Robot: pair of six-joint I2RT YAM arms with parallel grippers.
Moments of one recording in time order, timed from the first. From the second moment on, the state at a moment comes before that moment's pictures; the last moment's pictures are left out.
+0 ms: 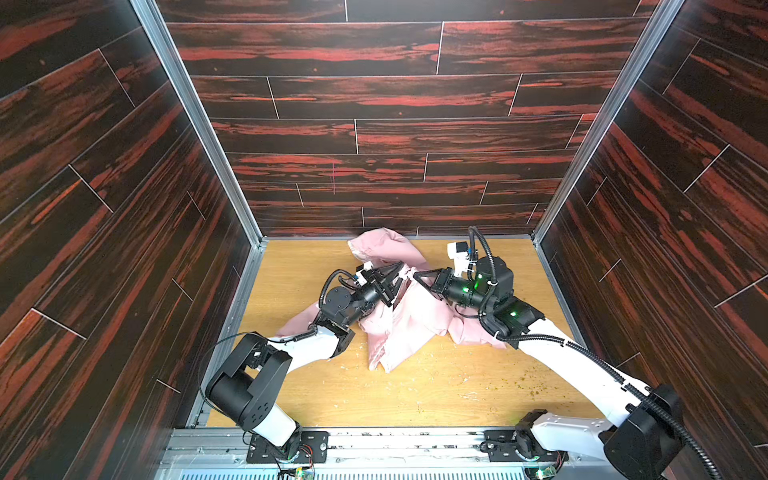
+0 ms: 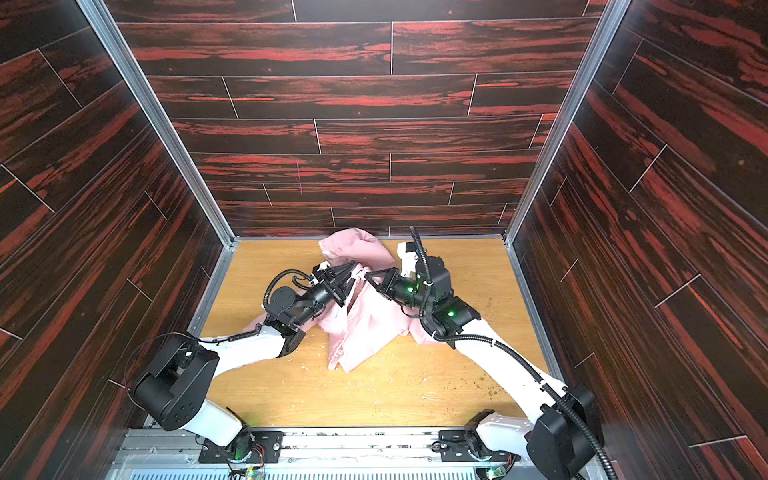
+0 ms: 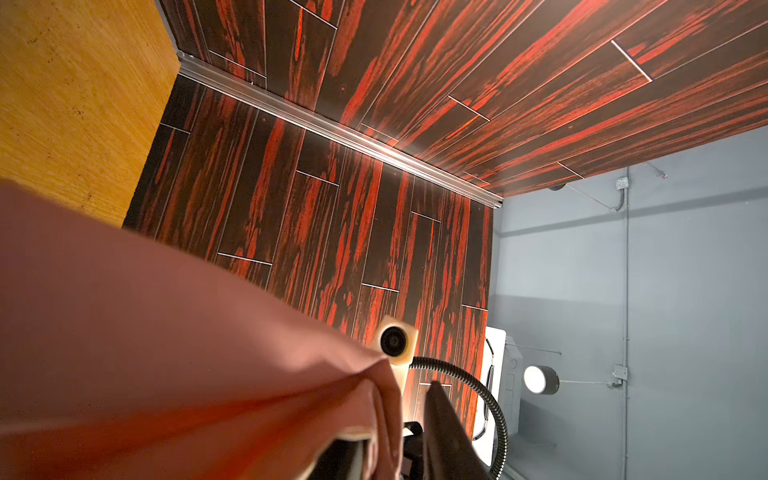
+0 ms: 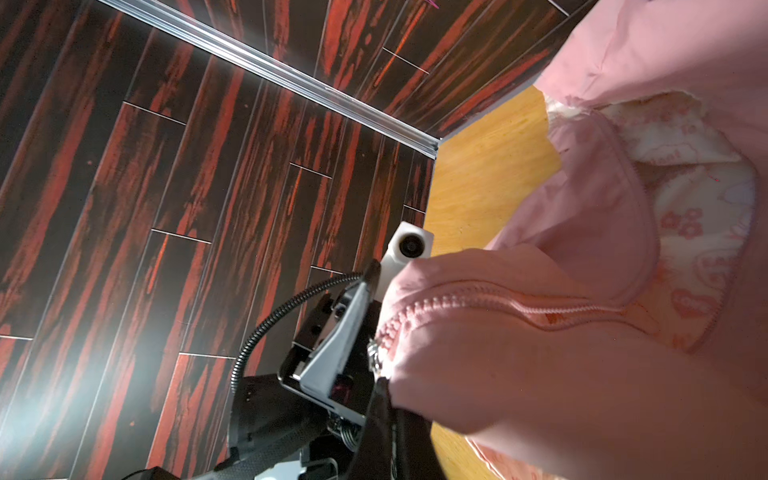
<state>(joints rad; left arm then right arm) -0.56 1.58 0.74 1.16 0.35 -2.08 0.62 1.26 1.02 0.02 -0.40 1.05</state>
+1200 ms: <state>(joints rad) -0.57 1.58 0.74 1.15 0.39 -2.08 0.61 1.26 1.07 -0.08 -0.50 0.92</state>
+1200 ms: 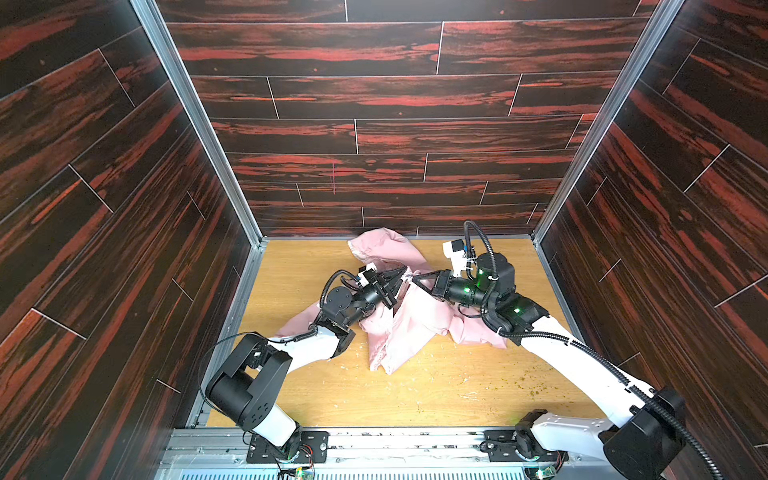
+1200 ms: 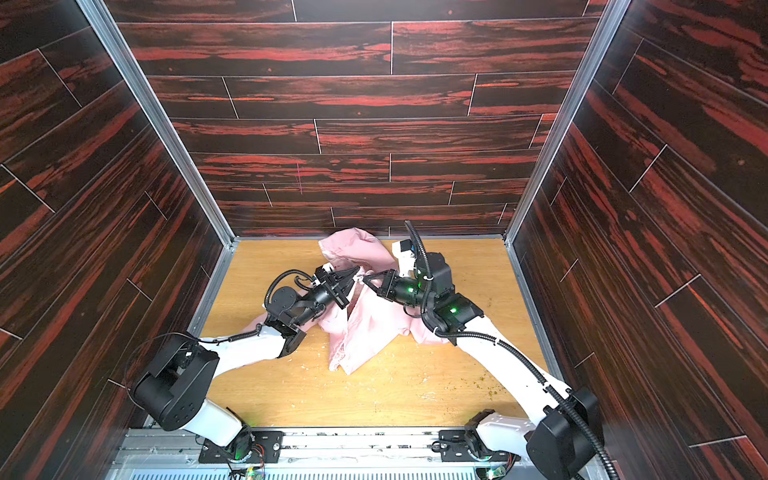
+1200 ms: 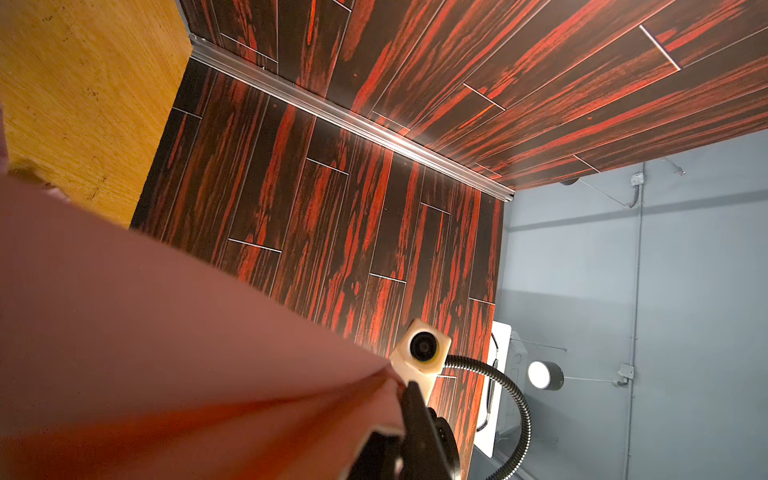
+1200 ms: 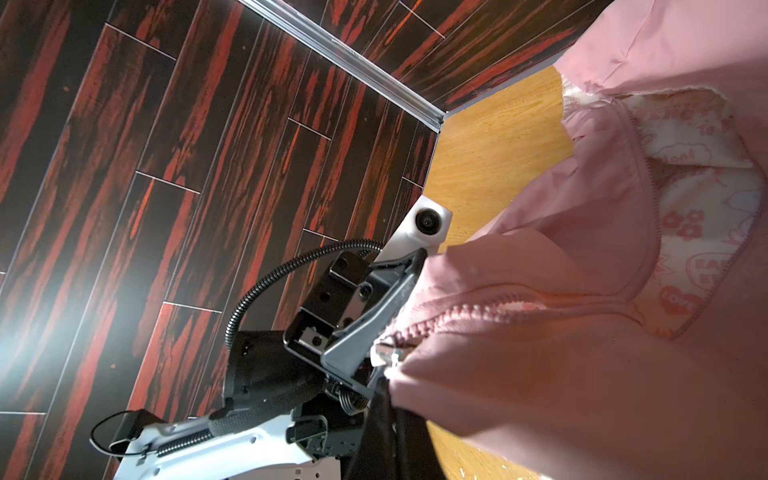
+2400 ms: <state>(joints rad) -0.58 1.65 0.78 1.18 0.39 -2.08 0.63 1.26 0.98 0.00 -0.47 1.01</state>
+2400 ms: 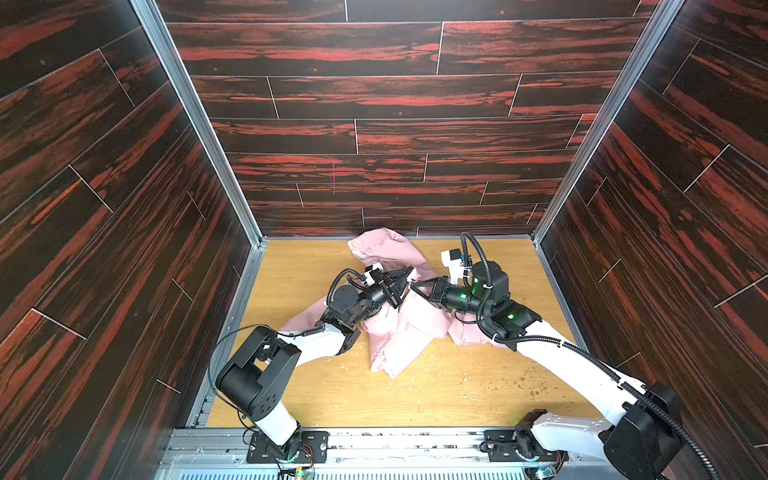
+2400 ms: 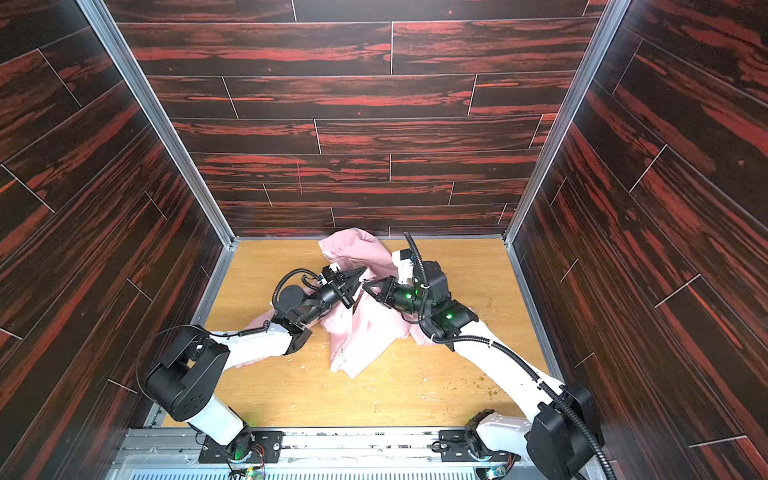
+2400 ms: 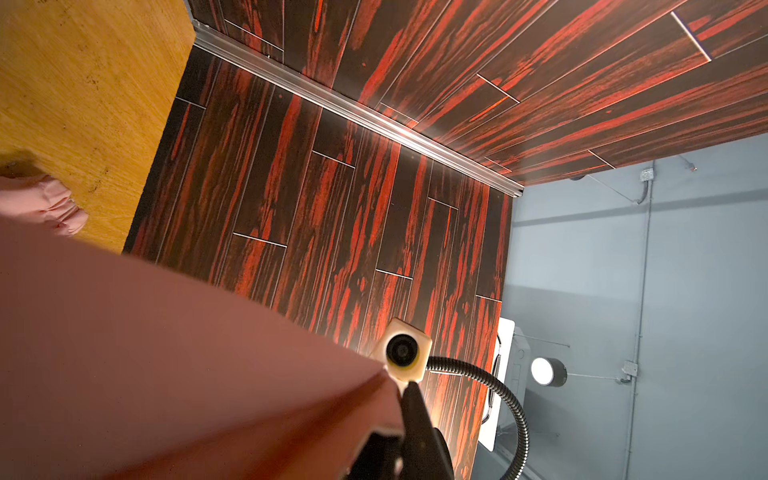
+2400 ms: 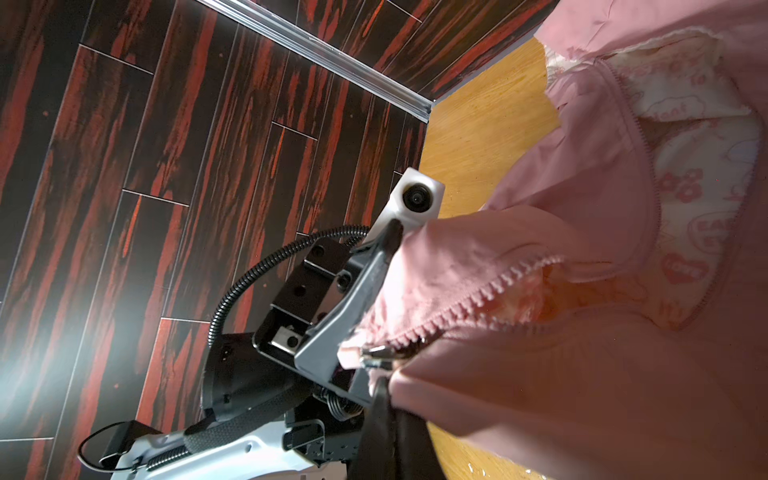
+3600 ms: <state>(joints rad) -0.58 1.59 0.73 0.98 0.45 -2.07 0.54 1.22 0.98 -0.10 -0.54 0.99</state>
